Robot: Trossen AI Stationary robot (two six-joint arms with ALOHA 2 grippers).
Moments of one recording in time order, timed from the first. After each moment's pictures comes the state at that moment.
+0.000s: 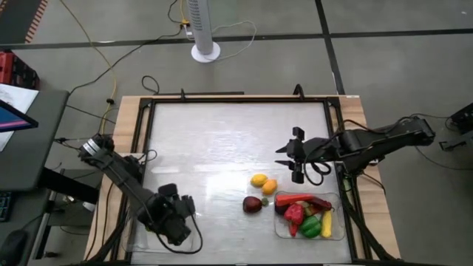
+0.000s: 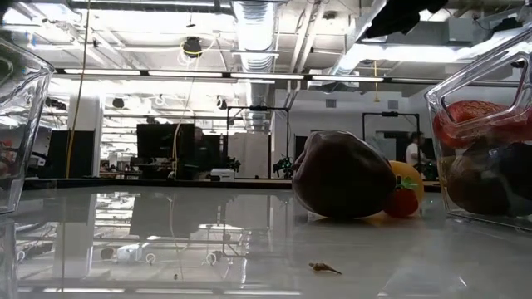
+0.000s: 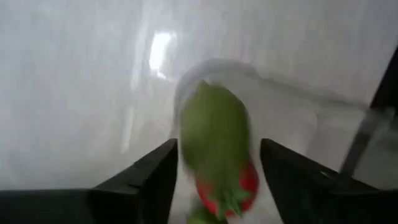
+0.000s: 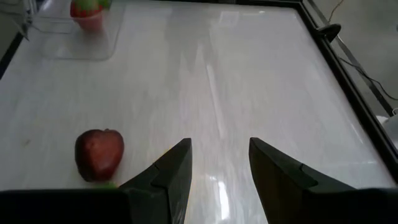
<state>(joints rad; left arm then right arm) -0.71 1.66 1.48 -1.31 -0.15 -0.99 0.22 1.06 0.98 -0.57 0.32 0.11</state>
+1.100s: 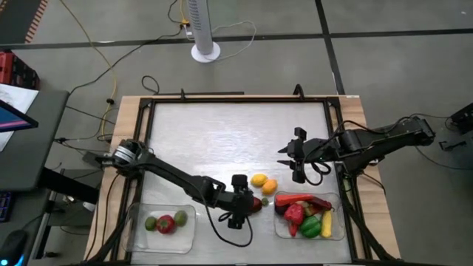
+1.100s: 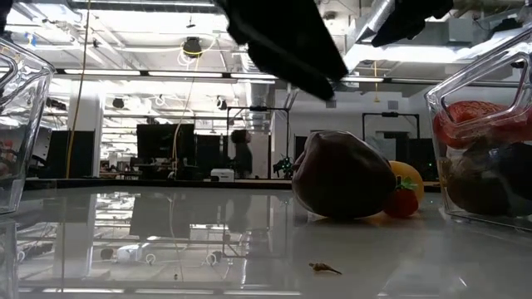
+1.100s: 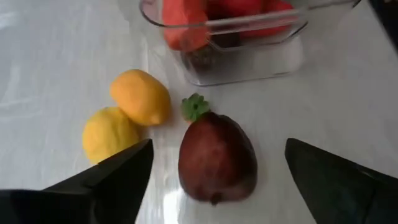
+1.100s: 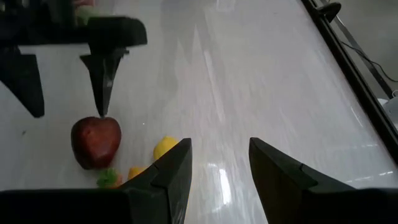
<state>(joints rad) -0.36 1.95 1.47 -0.37 -0.27 -0.14 0.22 1.06 0.98 -0.63 0.32 0.16</state>
